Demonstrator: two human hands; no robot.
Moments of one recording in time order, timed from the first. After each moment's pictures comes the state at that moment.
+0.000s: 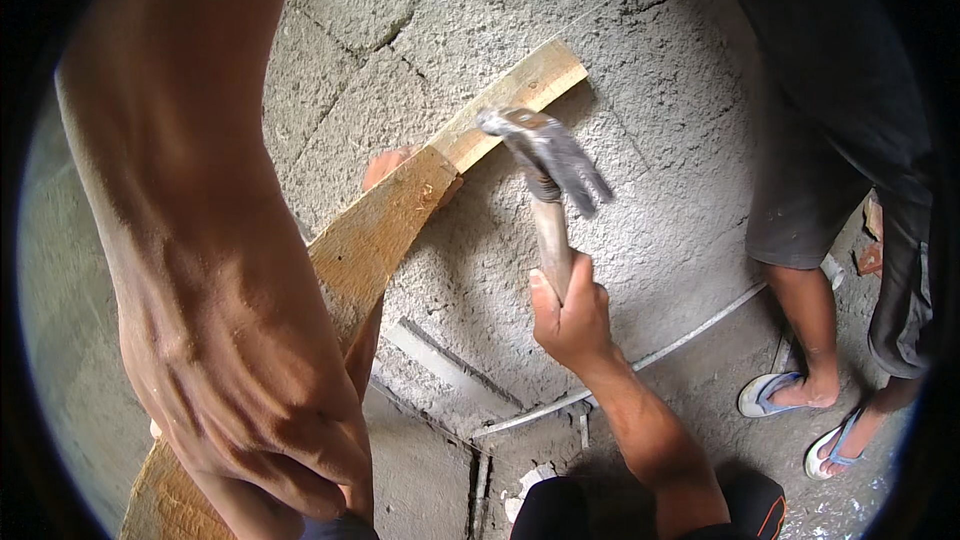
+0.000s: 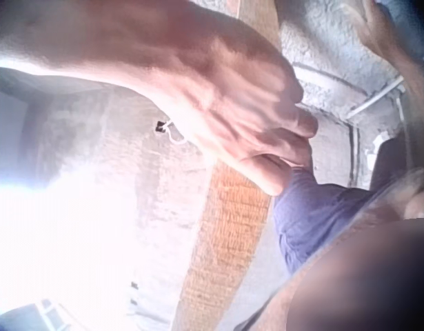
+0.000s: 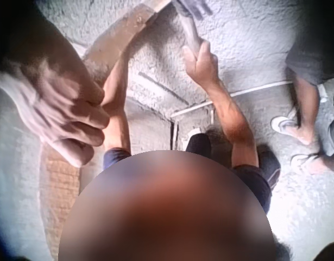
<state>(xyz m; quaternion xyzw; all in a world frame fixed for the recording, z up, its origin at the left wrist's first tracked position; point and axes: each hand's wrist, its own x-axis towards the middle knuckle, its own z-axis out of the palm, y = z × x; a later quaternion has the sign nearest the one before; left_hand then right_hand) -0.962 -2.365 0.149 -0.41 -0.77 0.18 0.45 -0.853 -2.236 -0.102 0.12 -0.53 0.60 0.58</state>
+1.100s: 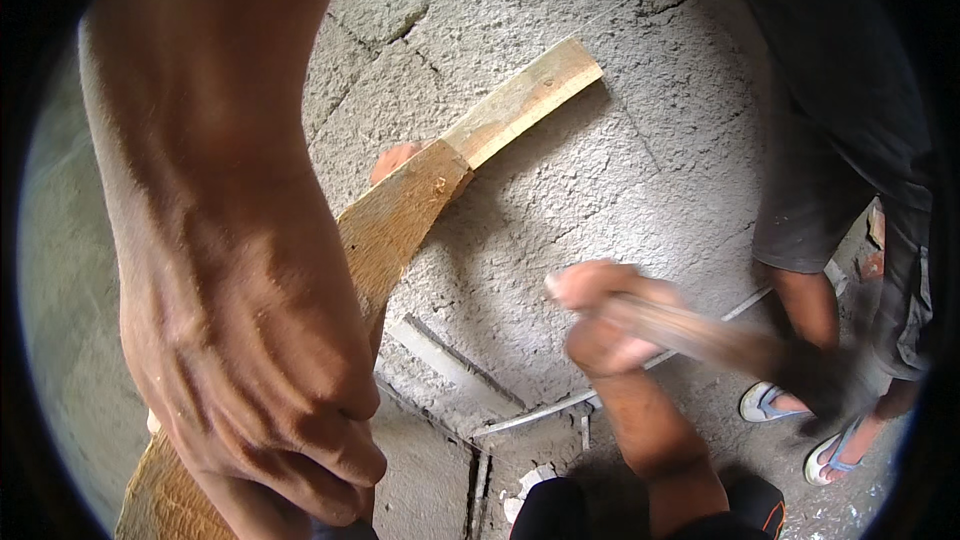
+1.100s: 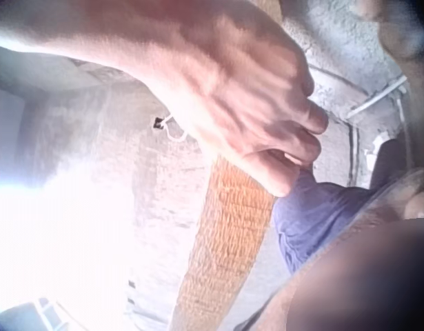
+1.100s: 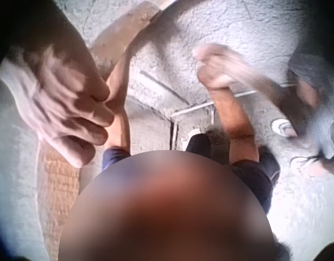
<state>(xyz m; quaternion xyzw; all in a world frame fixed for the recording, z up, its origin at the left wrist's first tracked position) -0.966 -2.362 0.139 -0.42 -0.78 0.15 0.43 -0.849 -2.227 -0.087 0.25 -0.31 0.65 0.65</state>
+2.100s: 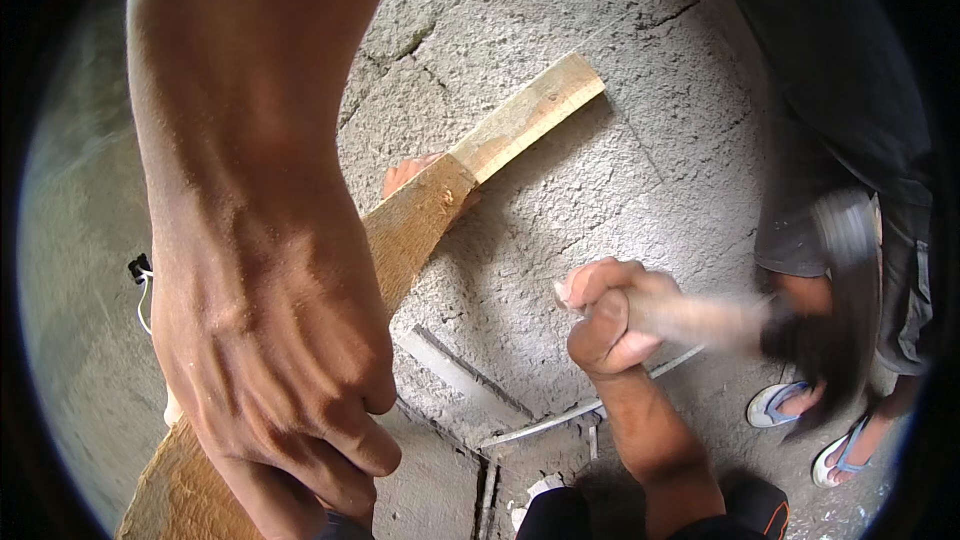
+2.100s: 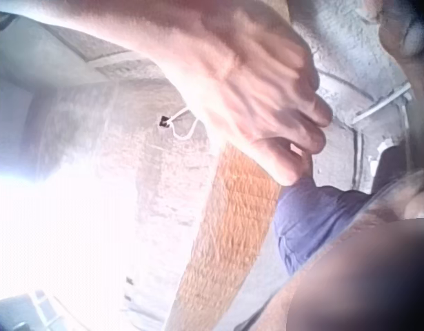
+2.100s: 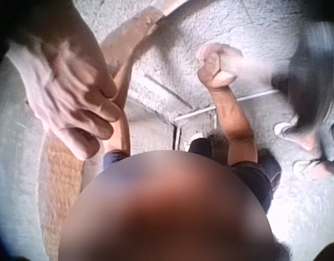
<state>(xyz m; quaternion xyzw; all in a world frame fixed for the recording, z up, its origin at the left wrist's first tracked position) -0.968 -2.373 0.133 -0.42 -0.76 0.19 0.45 -0.868 -2.233 -0.086 0.27 -0.23 0.61 0.71</state>
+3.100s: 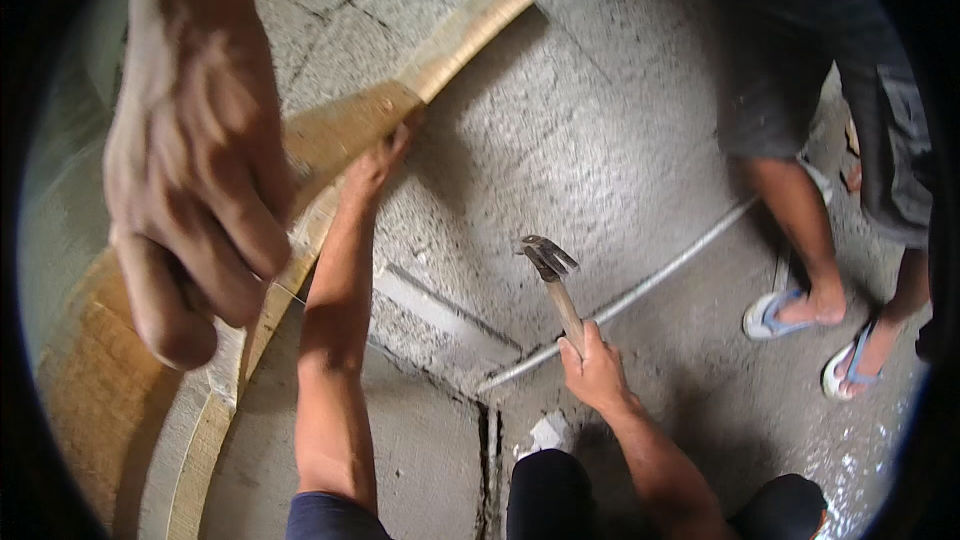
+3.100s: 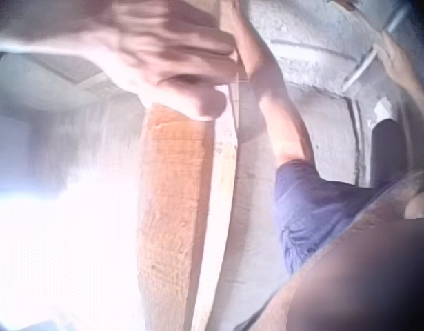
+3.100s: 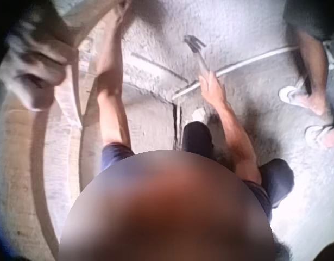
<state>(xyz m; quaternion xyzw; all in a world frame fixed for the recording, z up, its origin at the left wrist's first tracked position) -0.983 -2.411 0.113 -0.37 -0.77 0.12 0.50 -0.771 -2.318 -0.297 0.02 -0.65 0.67 0.36</state>
